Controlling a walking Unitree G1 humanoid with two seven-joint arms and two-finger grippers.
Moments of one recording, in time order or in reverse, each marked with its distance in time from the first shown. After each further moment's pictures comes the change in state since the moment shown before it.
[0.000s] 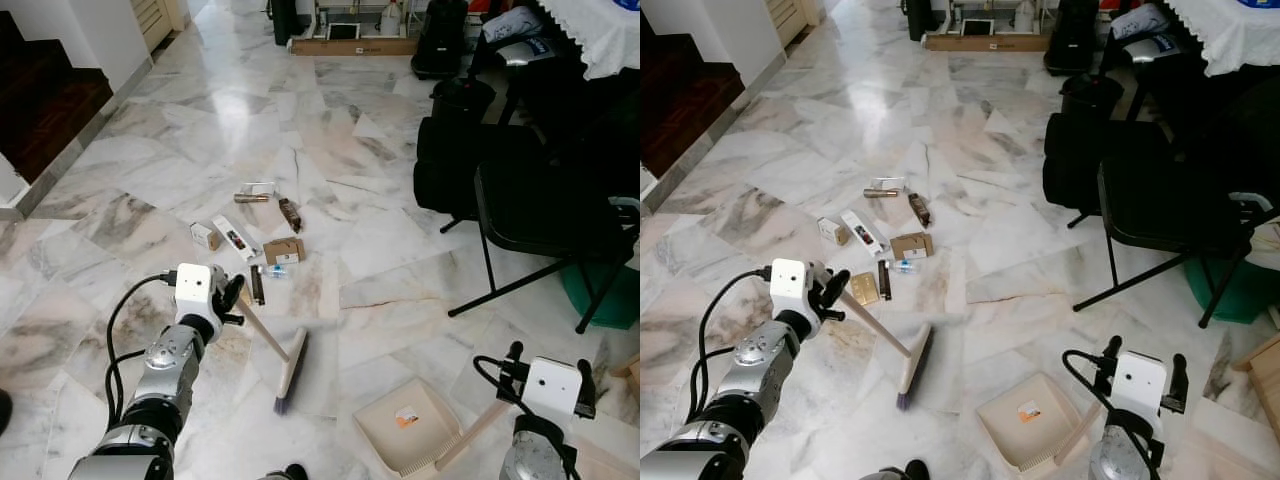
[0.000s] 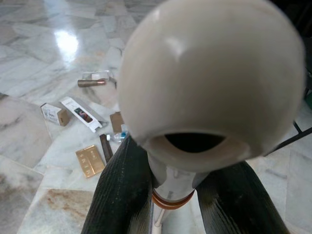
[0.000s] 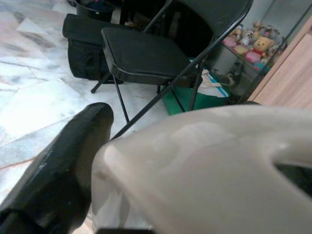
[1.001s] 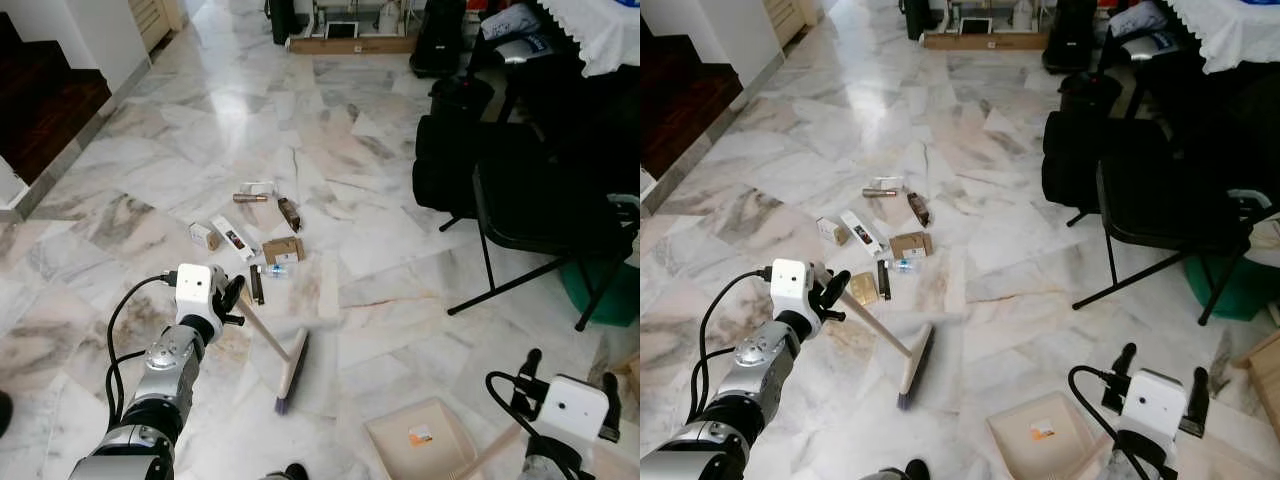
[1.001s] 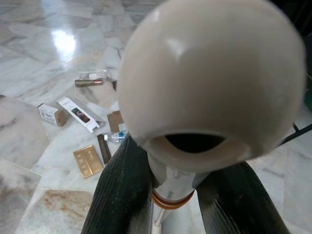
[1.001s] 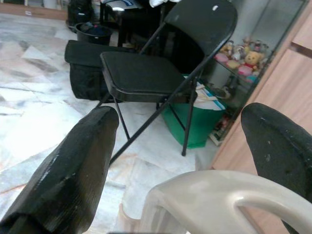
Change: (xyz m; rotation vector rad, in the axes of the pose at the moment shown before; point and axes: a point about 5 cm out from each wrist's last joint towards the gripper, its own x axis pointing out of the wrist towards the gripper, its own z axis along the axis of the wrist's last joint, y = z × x) left arm 0.000 -0.001 -0.001 -0.003 0.002 -0.004; right arm -0.024 -0.005 0.019 0.035 -0.062 -0.014
